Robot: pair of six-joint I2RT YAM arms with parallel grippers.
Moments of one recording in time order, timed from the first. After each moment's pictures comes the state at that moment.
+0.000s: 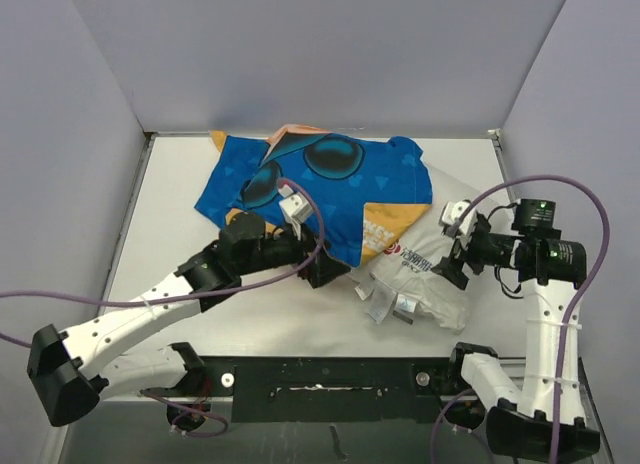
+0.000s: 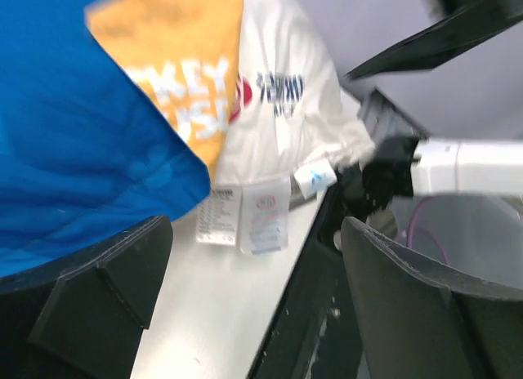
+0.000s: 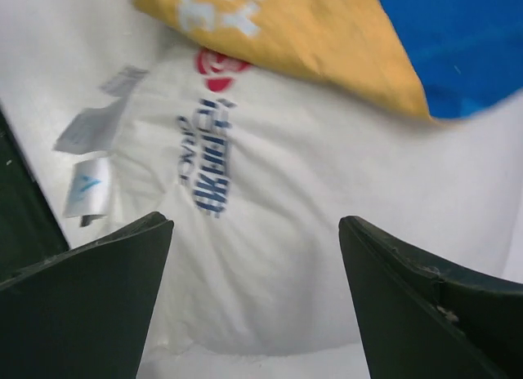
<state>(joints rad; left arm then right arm) -0.91 1.10 0.80 0.09 0.34 -0.43 -0.10 0.91 1.21 -1.34 -0.83 -1.21</state>
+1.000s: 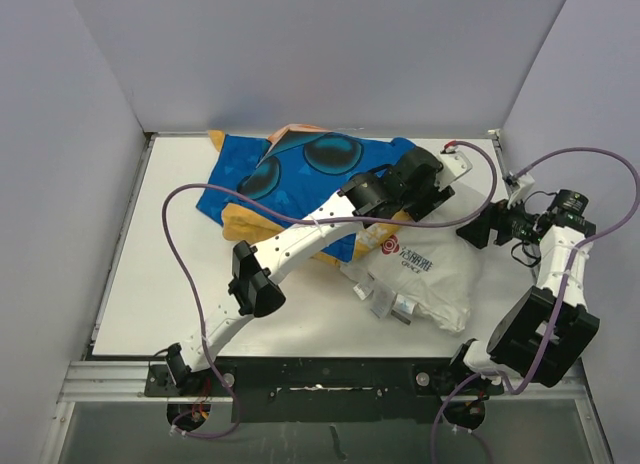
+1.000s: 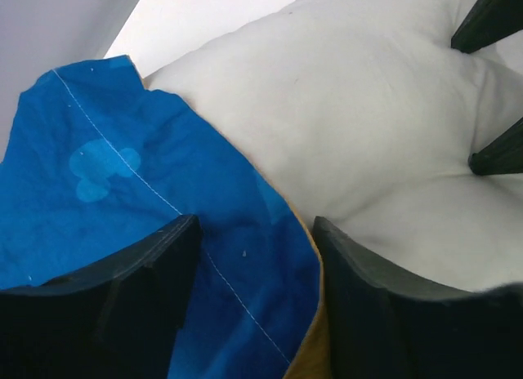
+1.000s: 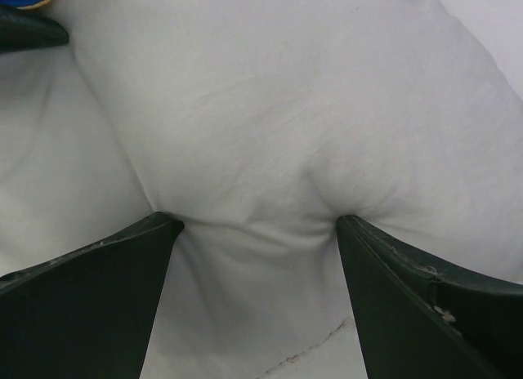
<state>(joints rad) -1.06 2.38 2.64 -0.80 -0.22 0.14 -0.57 1.35 1.07 -0.84 -1.04 -0.71</state>
